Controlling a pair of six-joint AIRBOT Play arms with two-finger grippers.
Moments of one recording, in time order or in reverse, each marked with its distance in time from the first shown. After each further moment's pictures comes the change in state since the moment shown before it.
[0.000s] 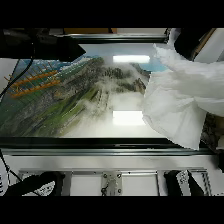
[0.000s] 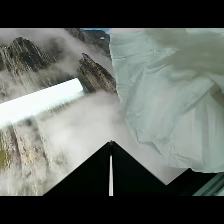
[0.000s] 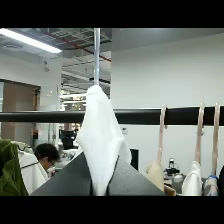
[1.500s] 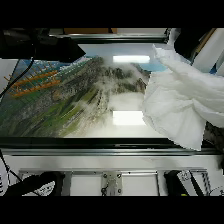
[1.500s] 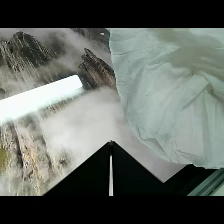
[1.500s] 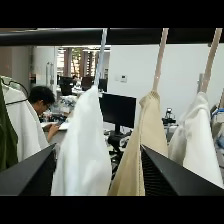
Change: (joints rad) left arm 0.000 0.000 0.000 0.000 -0.015 0.000; right arm -0.122 -0.077 -0.042 0.000 0.174 0.001
